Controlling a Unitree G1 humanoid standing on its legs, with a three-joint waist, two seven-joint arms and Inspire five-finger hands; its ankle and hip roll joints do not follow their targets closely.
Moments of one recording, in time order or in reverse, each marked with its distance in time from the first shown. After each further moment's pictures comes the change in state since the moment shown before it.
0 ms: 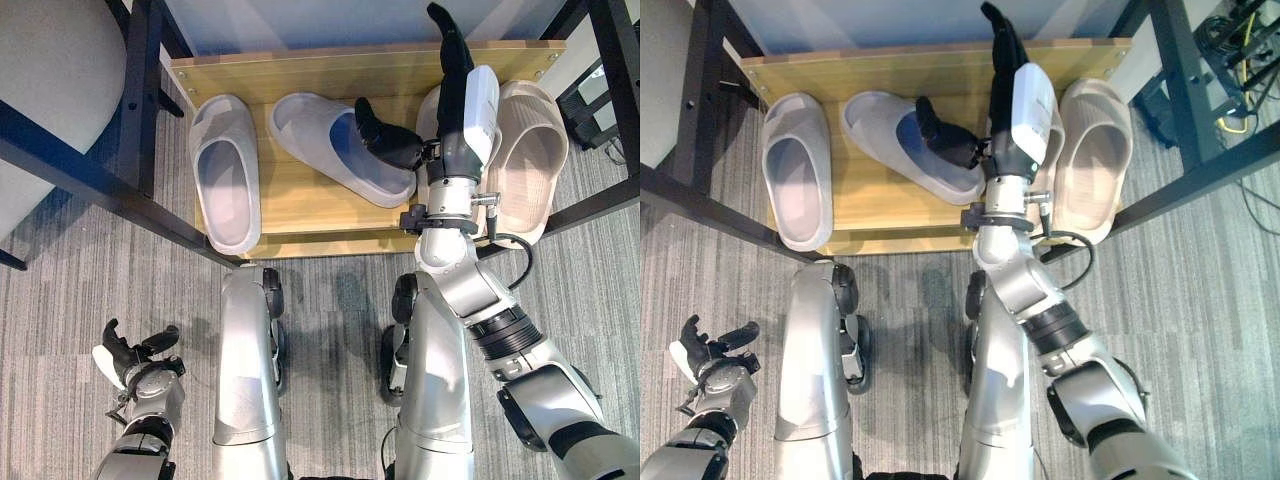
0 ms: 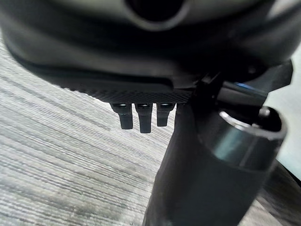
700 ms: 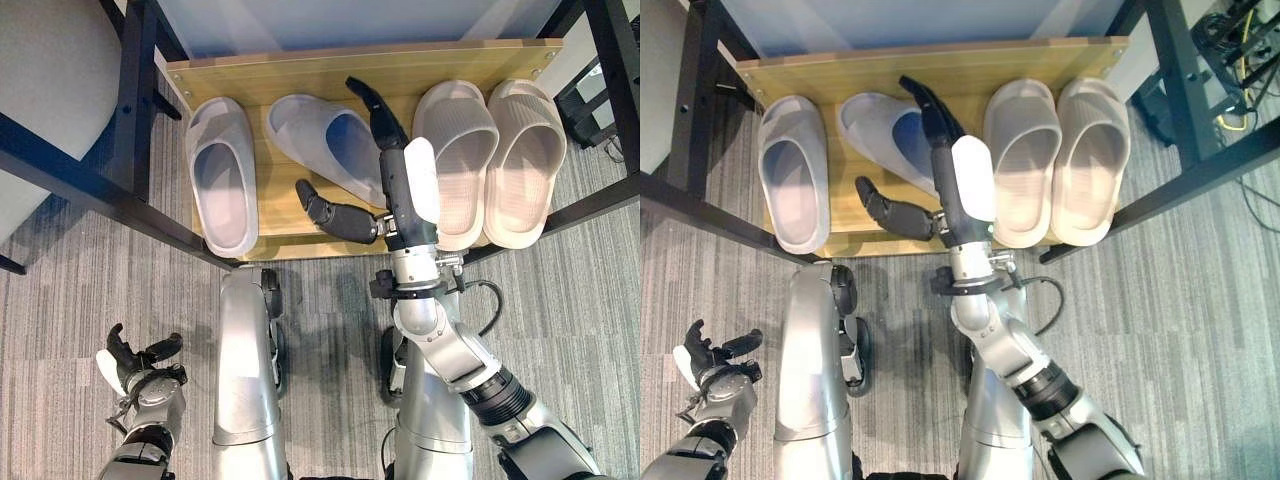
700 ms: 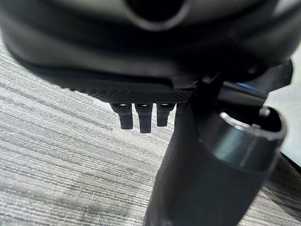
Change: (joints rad) left arm 0.043 -0.004 -0.005 0.002 -0.001 -0.003 0.000; right arm 0.318 0.044 0.109 -0.251 -0.055 -0.078 0.107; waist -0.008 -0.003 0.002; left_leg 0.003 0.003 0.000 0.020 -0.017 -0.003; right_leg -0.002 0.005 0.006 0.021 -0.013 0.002
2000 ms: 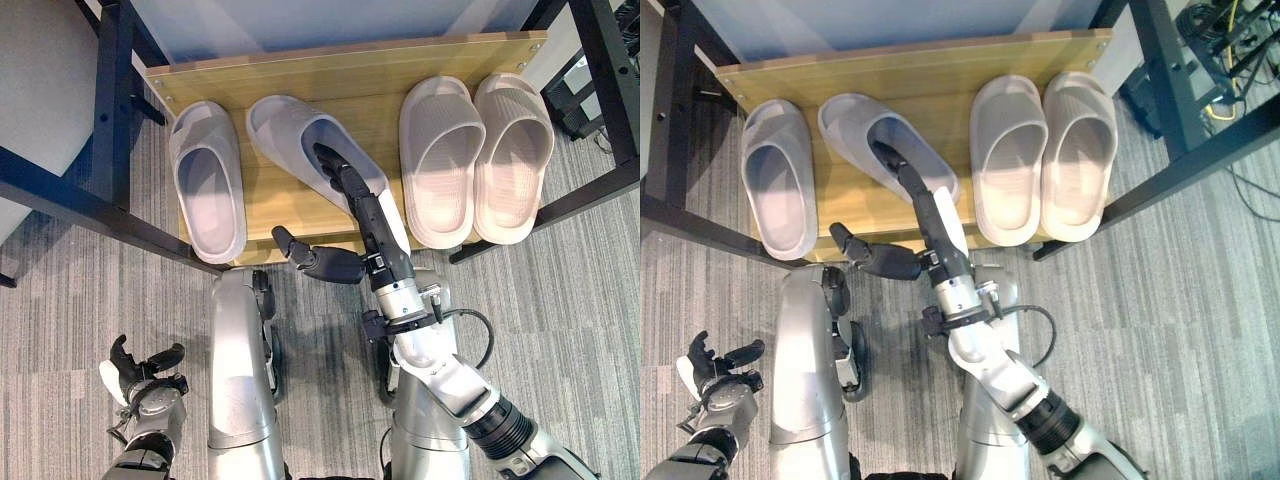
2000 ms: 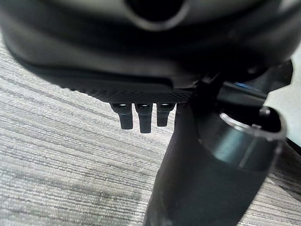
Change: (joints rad) left arm 0.020 -0.014 0.005 0.028 -0.006 -0.001 -0.036; right arm 0.100 -0.008 0.106 -0.075 0.373 -0.111 0.136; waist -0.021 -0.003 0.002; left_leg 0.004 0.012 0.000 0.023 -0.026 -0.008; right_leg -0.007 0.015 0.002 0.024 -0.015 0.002
